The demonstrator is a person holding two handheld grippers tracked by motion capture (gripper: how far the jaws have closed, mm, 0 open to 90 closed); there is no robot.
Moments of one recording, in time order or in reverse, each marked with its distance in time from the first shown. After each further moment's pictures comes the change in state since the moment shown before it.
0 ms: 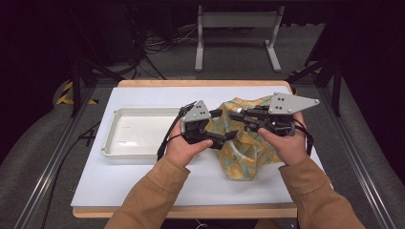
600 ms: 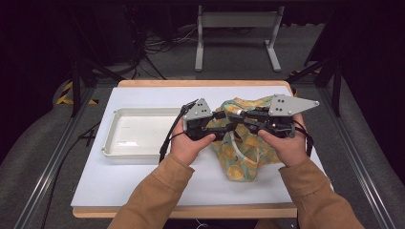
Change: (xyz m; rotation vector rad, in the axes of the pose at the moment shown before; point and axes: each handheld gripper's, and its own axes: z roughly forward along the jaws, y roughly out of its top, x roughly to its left) left arm 0.002 0.003 0.004 -0.019 0.003 0.010; right arm 0.002 -0.003 -0.001 -0.003 0.010 0.005
